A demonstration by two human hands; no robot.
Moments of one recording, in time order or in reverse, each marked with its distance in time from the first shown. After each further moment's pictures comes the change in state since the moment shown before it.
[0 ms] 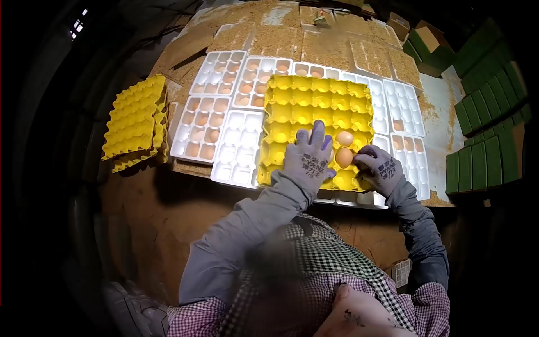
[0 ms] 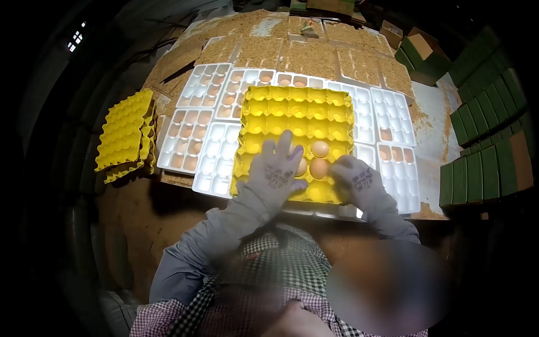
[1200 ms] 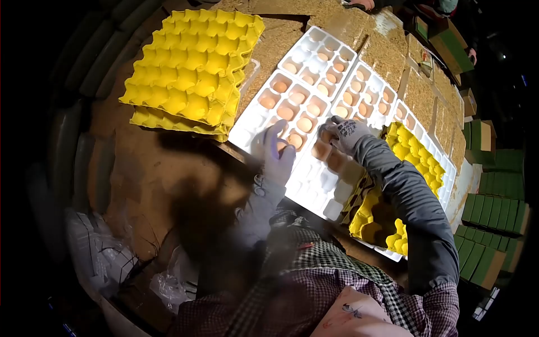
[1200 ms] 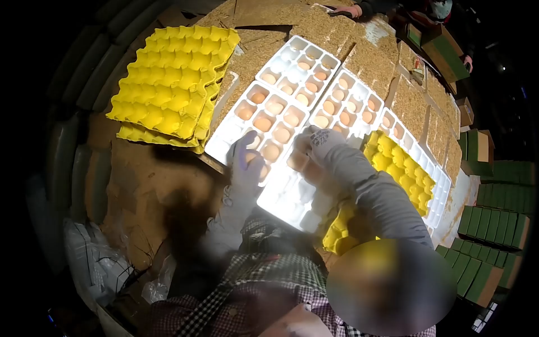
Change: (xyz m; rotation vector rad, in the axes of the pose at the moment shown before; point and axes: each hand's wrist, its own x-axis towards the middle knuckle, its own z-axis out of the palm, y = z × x) left_hand -0.098 -0.269 0.068 -1.167 0.732 -0.857; right_hand 0.353 -0.157 0.160 -0.218 -0.568 -0.254
